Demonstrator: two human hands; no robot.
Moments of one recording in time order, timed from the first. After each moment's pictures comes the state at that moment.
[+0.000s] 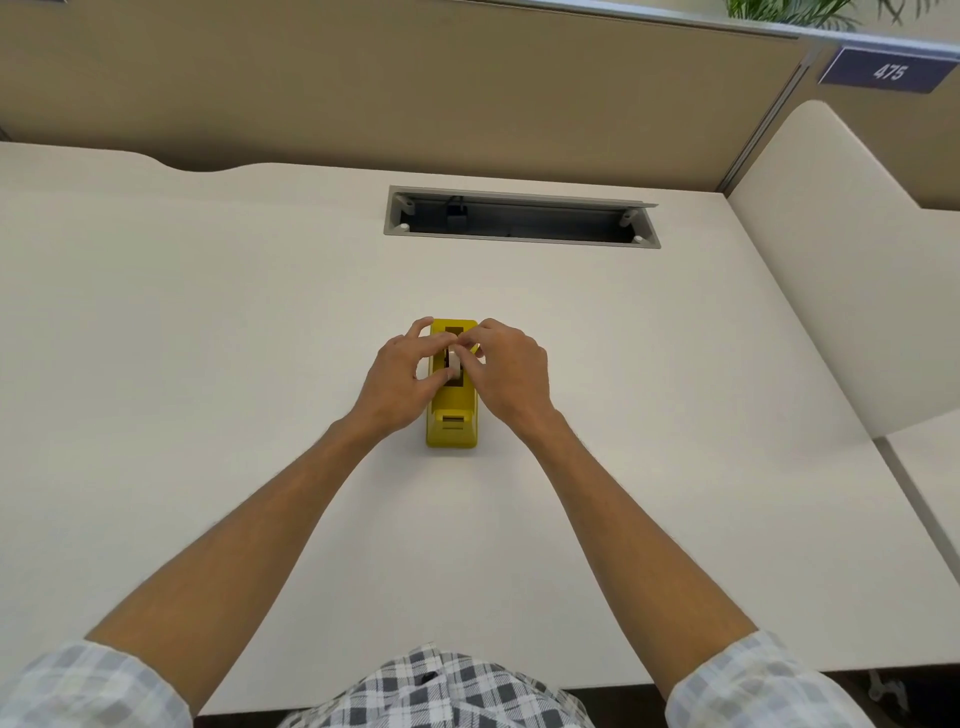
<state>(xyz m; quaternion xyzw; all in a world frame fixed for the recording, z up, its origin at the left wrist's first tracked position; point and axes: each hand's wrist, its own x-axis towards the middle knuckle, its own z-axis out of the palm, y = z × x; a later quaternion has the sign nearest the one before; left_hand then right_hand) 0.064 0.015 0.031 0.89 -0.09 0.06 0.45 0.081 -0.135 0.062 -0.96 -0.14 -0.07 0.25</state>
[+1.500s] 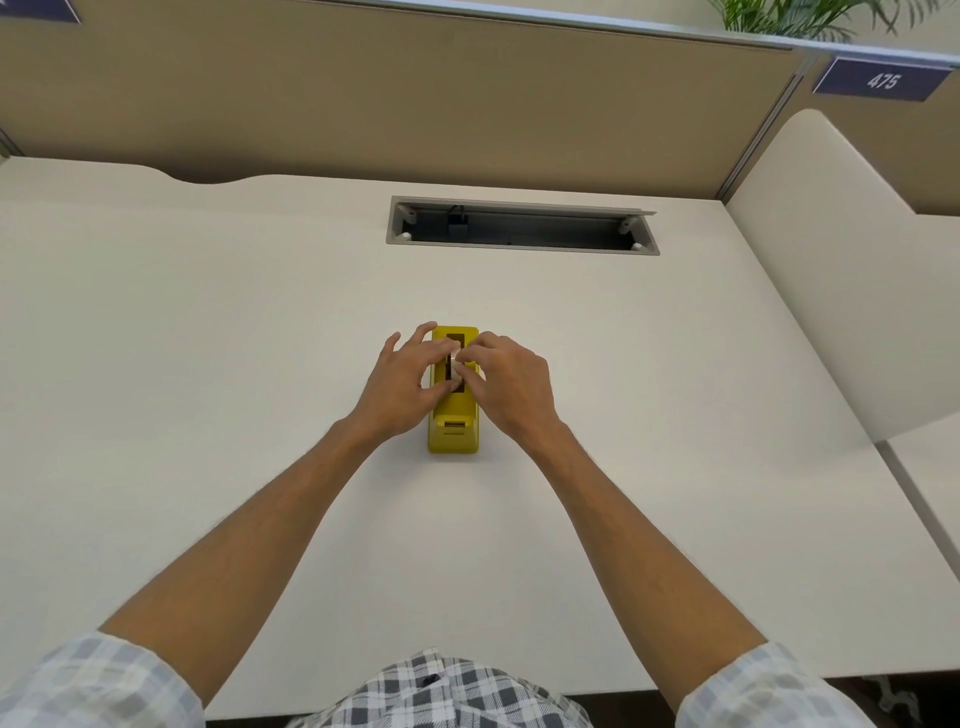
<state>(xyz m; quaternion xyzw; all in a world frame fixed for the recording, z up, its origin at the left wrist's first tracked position) 0.071 0.019 0.024 0.93 -0.12 0.04 0.34 0.072 -0.141 0.061 -0.95 -0.19 -0.10 0.20</state>
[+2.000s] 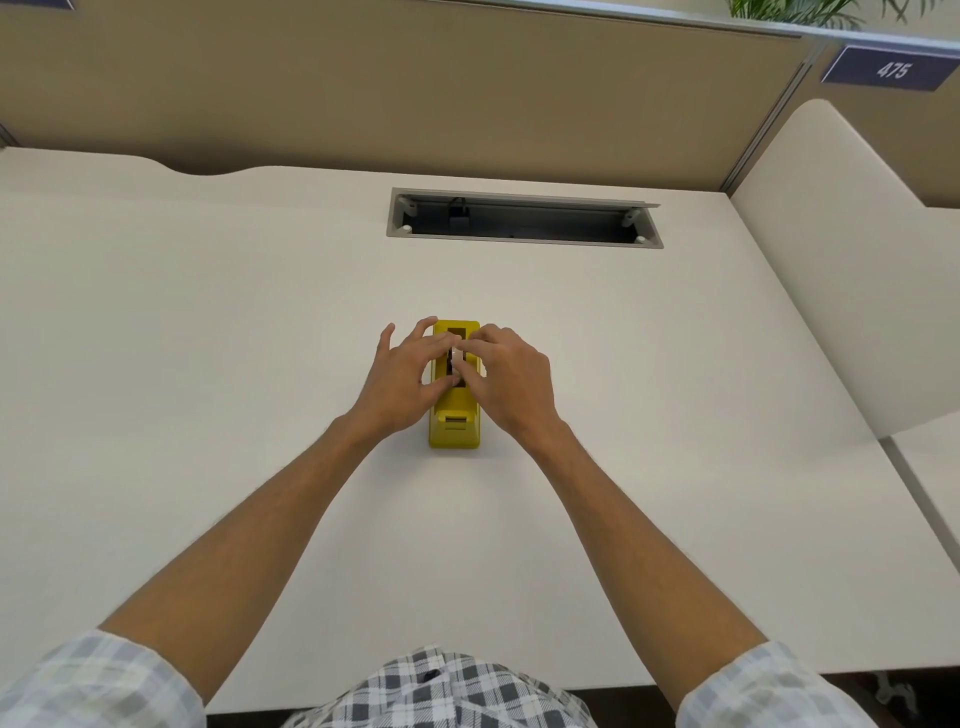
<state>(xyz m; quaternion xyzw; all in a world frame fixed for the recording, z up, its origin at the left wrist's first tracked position) 0.069 0.018 0.024 0.94 -0.12 0.04 0.32 0.071 -0.139 0.058 -0.95 -0.19 -0.12 0.22</state>
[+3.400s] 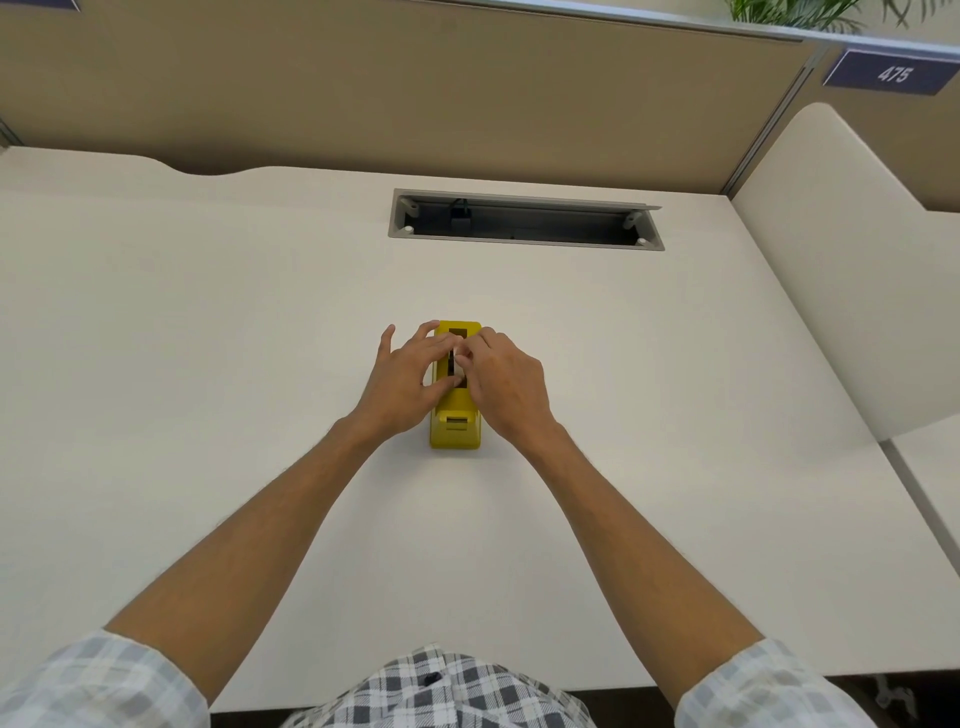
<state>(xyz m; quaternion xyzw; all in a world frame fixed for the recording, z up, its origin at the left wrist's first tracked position) 0.071 0.020 0.017 0.94 -0.13 0.05 0.32 0.074 -0.135 0.050 -0.96 -0.20 -0.09 0.16</state>
